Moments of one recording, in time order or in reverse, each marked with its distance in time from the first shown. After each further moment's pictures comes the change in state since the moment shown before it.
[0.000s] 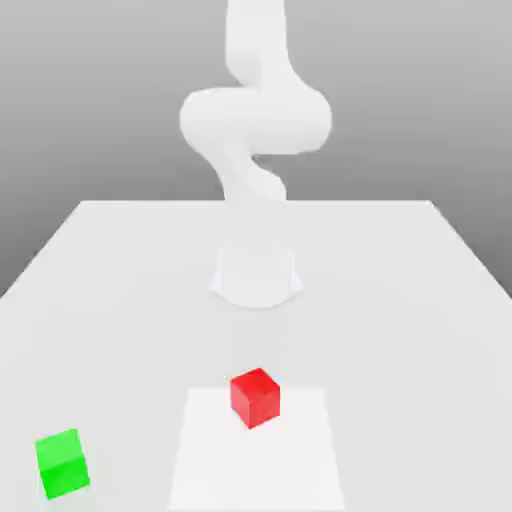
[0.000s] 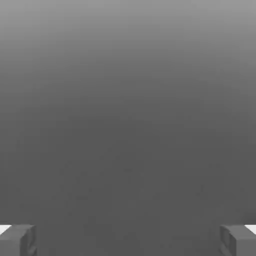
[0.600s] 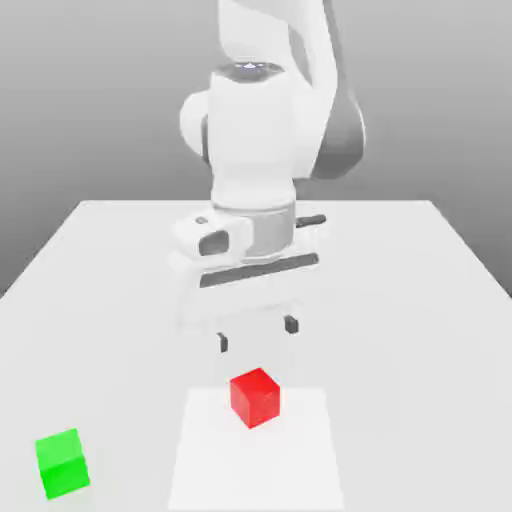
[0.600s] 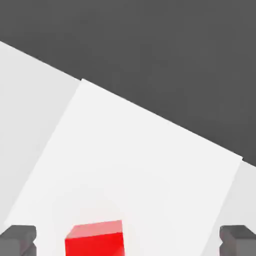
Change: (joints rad) arm 0.126 0.666 -0.131 -0.508 -0.018 0.480 -0.500
